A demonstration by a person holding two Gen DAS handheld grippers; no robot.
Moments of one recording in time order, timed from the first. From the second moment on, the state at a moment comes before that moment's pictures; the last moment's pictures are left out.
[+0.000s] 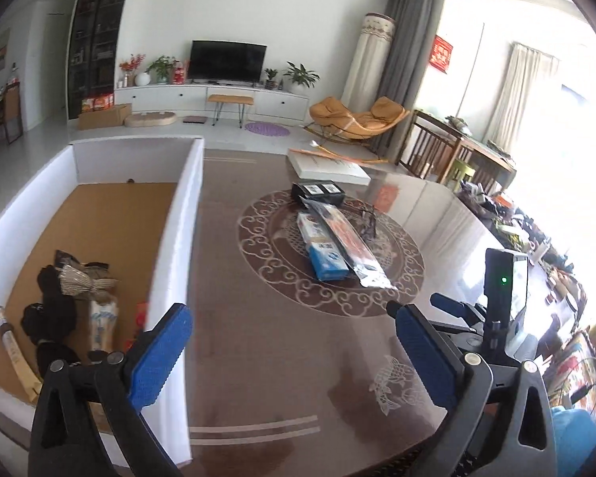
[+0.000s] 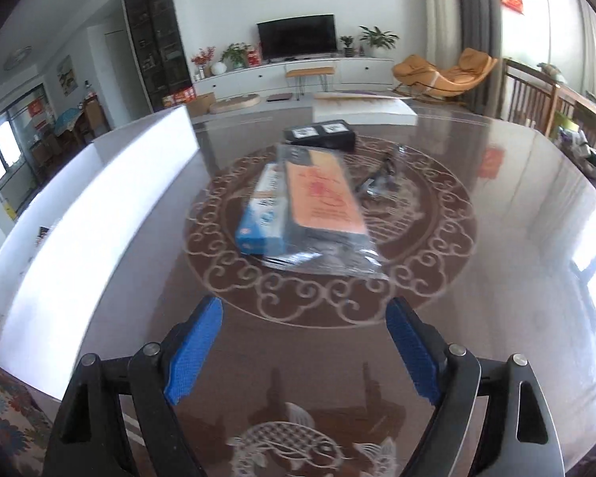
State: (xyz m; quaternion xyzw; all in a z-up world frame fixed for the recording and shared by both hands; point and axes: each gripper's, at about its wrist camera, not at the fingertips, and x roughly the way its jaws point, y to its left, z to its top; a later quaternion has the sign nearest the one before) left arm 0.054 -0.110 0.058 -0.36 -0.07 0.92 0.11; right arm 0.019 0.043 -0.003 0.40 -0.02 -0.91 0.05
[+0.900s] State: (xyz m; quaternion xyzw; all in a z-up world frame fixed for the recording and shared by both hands) left arm -0.061 -0.022 -0.068 -0.46 0.02 0.89 0.04; right arm 0.005 0.113 -0.051 0.46 -0.03 -0.88 -0.07
